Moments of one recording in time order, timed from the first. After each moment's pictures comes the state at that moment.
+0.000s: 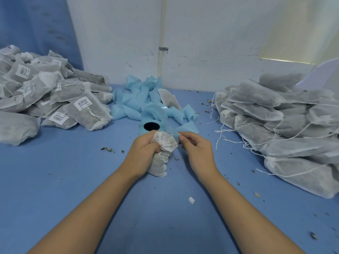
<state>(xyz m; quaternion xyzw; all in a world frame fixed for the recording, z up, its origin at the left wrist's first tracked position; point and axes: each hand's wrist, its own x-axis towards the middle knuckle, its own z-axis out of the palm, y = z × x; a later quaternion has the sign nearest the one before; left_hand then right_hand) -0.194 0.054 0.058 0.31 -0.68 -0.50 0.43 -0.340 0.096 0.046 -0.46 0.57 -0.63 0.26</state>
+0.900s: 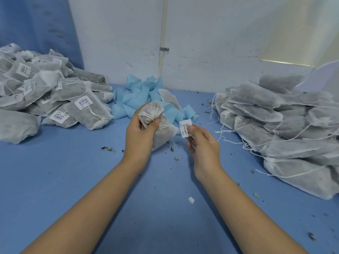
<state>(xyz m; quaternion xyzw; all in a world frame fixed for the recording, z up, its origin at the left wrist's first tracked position) -0.206 0.049 0.076 0.31 -0.52 -0.50 0.62 -0.327 0.106 0.074 -0.21 0.51 -0.74 0.38</state>
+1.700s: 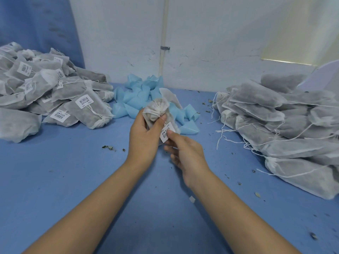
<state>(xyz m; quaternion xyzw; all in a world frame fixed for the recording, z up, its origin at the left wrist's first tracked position) -0.211 0.053 0.076 0.27 -0.56 -0.46 0.63 -0.295 0.109 0.076 -0.25 0.56 -0.64 0.47</state>
